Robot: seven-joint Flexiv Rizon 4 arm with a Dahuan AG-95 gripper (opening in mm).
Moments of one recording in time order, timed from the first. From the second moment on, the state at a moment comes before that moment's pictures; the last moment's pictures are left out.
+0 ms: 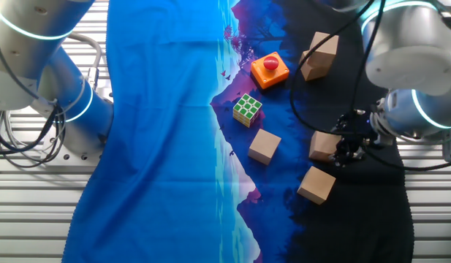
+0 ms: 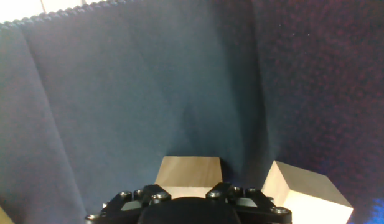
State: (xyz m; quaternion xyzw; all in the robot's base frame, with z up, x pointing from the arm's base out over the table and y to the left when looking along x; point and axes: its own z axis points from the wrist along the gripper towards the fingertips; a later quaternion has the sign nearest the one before) arm 0.624 -0.069 0.045 -0.09 -0.99 -0.04 0.14
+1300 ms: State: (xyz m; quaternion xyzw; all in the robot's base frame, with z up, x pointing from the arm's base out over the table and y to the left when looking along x) arm 0.602 -0.023 0.087 -0.08 -0.98 -0.07 0.14
